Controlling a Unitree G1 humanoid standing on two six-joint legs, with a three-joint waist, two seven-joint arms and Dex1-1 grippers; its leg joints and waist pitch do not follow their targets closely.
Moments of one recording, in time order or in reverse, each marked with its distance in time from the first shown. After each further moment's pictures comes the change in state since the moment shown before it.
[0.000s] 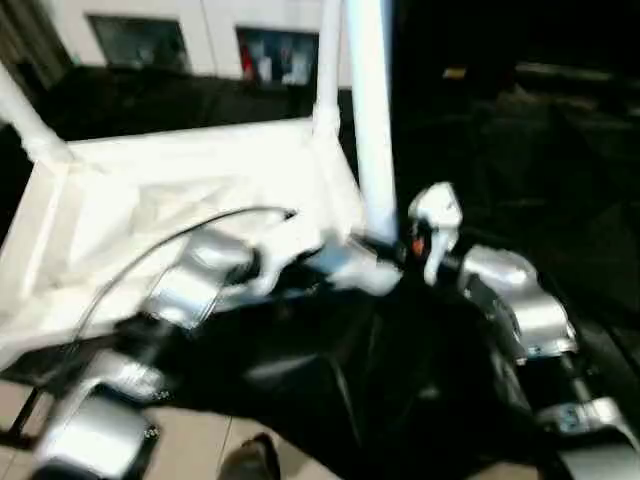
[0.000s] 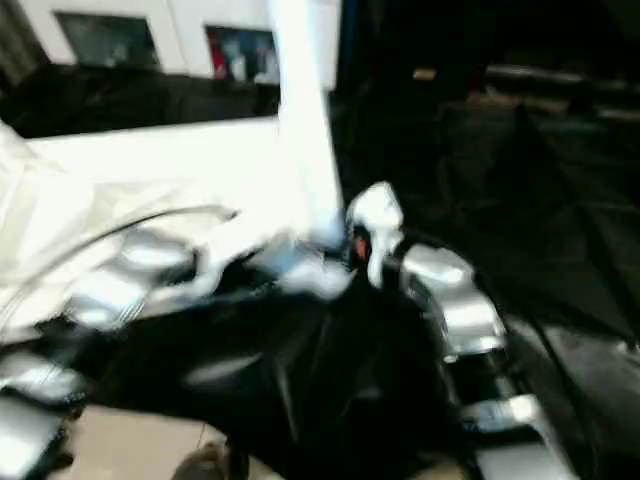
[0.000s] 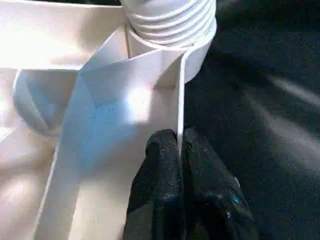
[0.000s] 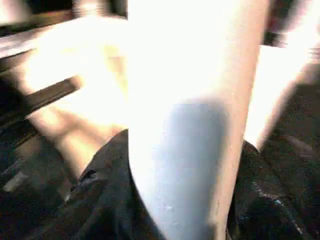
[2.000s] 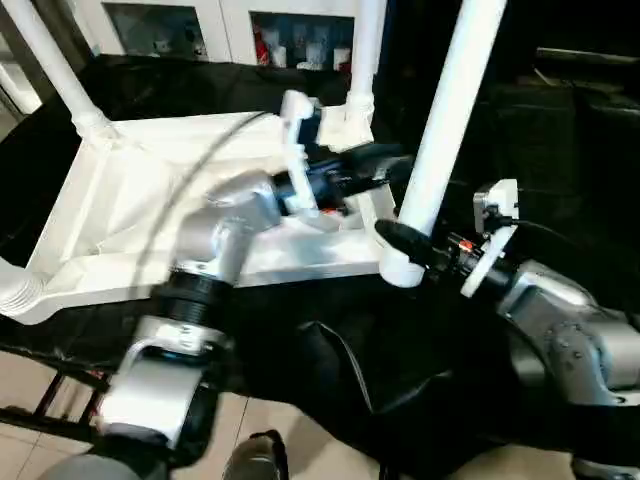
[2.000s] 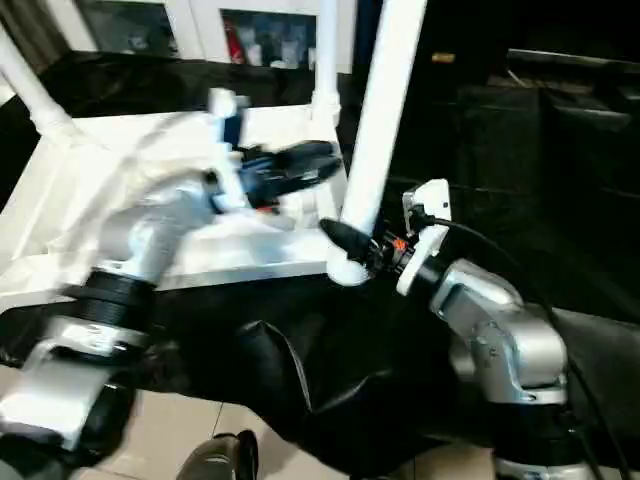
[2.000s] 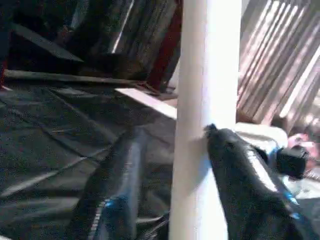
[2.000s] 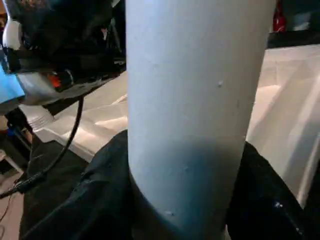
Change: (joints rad) left arm -0.167 -0.221 0.341 -0.008 -0.546 0.101 0.048; right arm 0.184 -0.098 -0.153 -0.504 0.365 0.430 0.032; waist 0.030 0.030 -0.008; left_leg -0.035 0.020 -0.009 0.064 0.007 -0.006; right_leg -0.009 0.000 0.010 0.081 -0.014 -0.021
